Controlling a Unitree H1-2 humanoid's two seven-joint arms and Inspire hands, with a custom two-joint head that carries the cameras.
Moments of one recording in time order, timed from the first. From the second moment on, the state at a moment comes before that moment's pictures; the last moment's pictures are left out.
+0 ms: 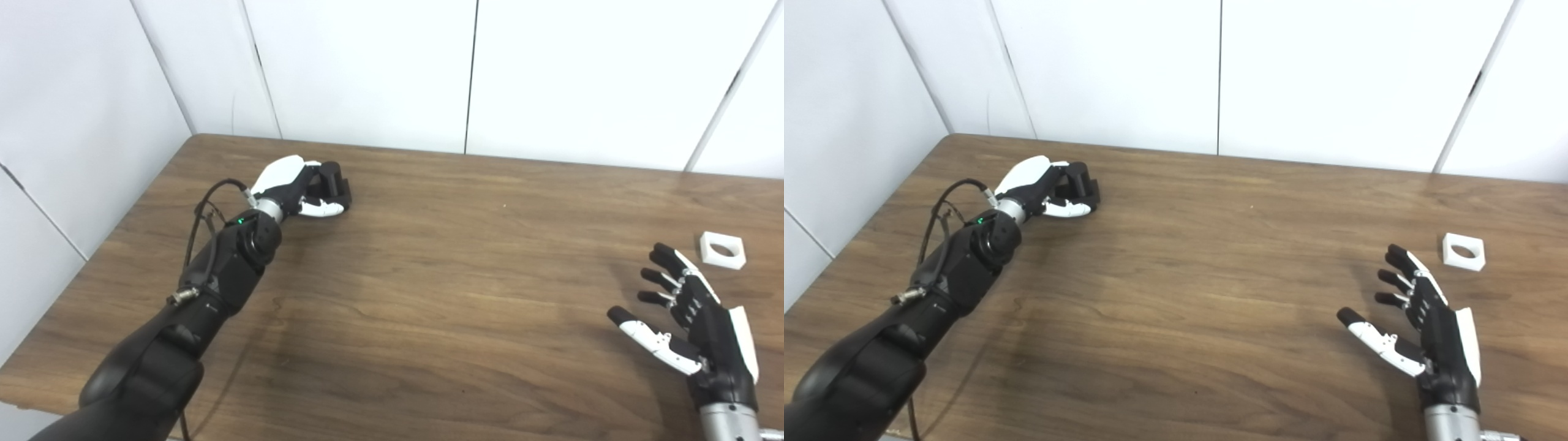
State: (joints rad) left arm -0.65 0.47 -0.30 0.74 0.55 0.05 0.00; right arm 0.04 -0.13 -0.05 -0.16 -0.15 -0.05 -0.02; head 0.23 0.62
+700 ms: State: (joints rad) left arm -0.66 0.45 -0.34 0.75 0.57 0.02 0.13; right arm 0.04 -0.13 -0.05 -0.16 -0.13 -0.05 -0.02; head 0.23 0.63
